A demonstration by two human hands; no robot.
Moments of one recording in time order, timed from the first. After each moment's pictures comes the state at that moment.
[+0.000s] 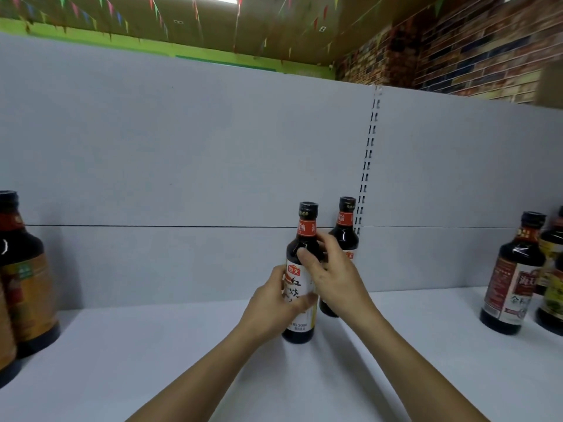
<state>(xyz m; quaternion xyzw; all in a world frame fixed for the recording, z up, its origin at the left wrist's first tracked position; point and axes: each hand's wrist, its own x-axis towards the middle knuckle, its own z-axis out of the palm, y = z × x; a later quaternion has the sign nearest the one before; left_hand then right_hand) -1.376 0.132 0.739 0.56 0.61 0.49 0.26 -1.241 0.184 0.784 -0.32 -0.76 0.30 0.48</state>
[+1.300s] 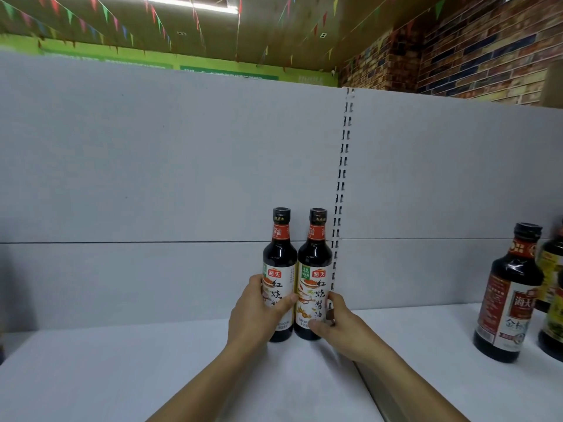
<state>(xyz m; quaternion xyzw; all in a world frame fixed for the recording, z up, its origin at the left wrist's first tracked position) -1.353 0.207 0.718 0.49 0.67 0.54 0.14 -1.165 0.272 0.723 -0.43 -0.80 0.34 0.24</state>
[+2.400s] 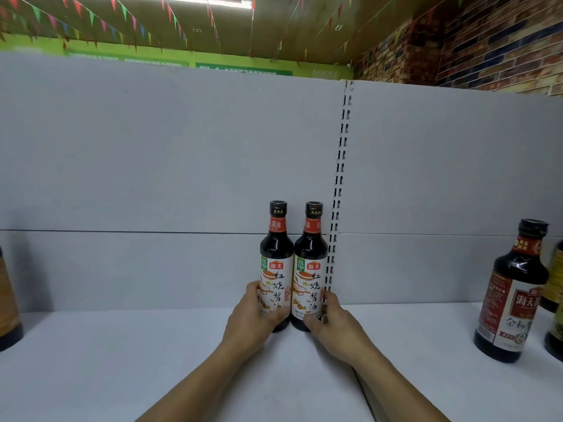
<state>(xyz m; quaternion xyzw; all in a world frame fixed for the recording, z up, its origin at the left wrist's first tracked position) -1.345 0.192 0.703 0.49 0.69 0.50 0.18 -1.164 0.263 0.714 -0.44 -0.81 0.30 0.26</state>
